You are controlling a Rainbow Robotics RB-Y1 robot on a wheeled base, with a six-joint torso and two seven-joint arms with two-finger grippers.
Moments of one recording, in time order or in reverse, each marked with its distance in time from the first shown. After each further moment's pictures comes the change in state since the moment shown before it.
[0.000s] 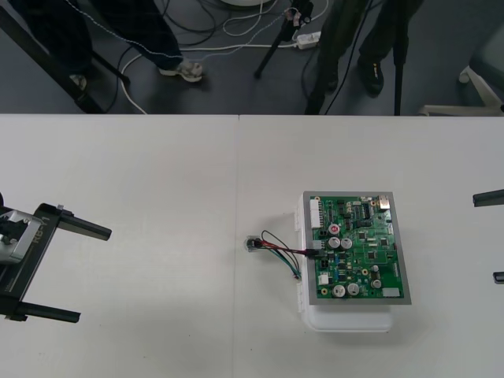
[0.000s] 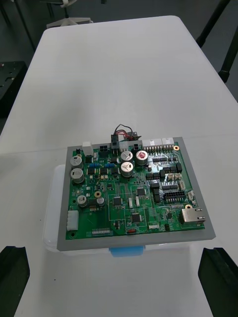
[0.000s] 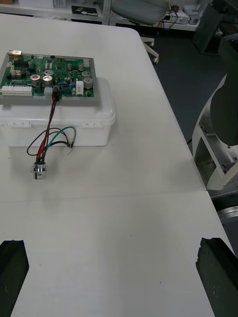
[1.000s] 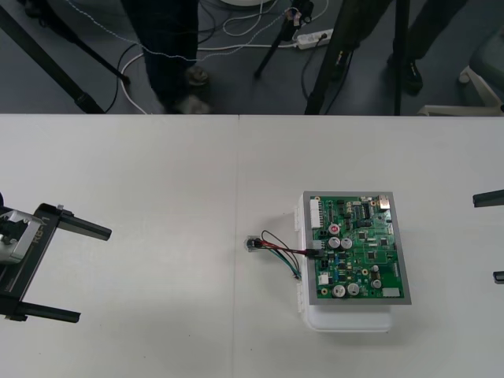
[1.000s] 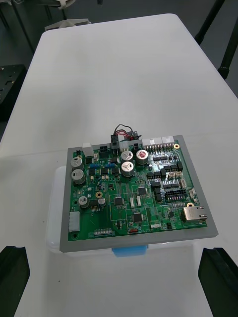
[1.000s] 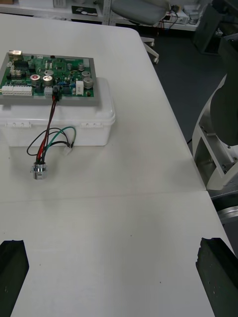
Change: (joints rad) right arm 0.000 0.000 0.000 0.000 0.000 0.000 -0.026; left arm 0.000 0.000 0.000 0.000 0.000 0.000 0.000
